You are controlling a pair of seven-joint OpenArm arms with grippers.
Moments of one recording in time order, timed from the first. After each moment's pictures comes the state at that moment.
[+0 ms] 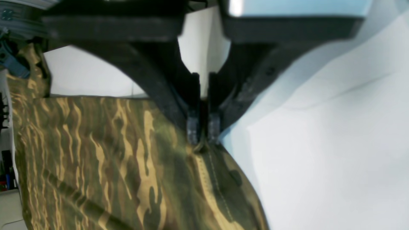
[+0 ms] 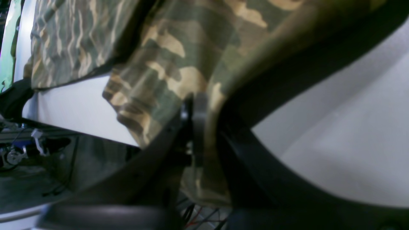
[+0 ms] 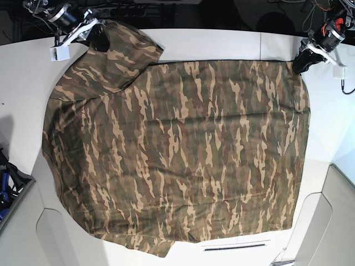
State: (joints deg) left arm 31.7 -25.5 -29.1 77.9 -61.1 -36.5 37.8; right arm -37.8 8.2 15.4 98.3 43.5 29.8 -40.6
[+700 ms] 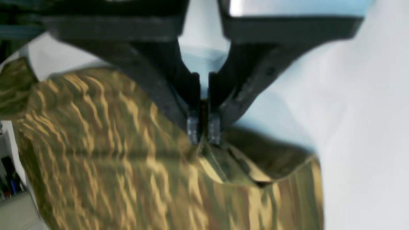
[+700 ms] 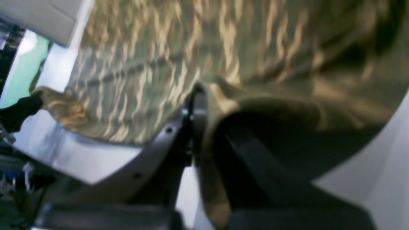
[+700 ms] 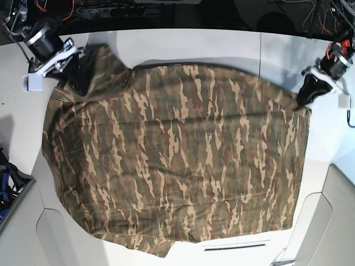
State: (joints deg) left arm 24.0 -25.8 -31.3 88.5 -57.2 -35.9 39.1; right arm -30.4 7.9 22.9 110.6 47.6 30.0 -42.0
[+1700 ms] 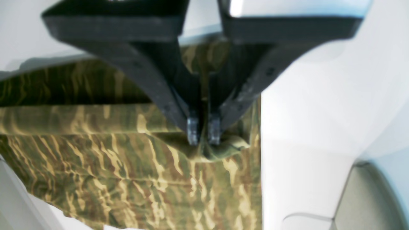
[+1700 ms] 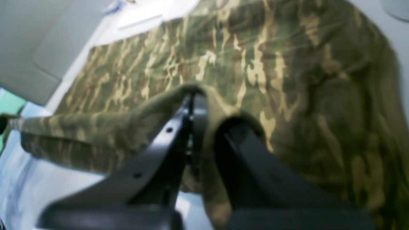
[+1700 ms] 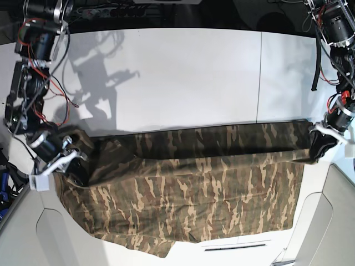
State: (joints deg) left arm -2.0 -25.4 -28.7 71.5 -35.9 -36.1 27.4; right arm 13.6 10.6 16.0 76.4 36.6 31.7 -43.2
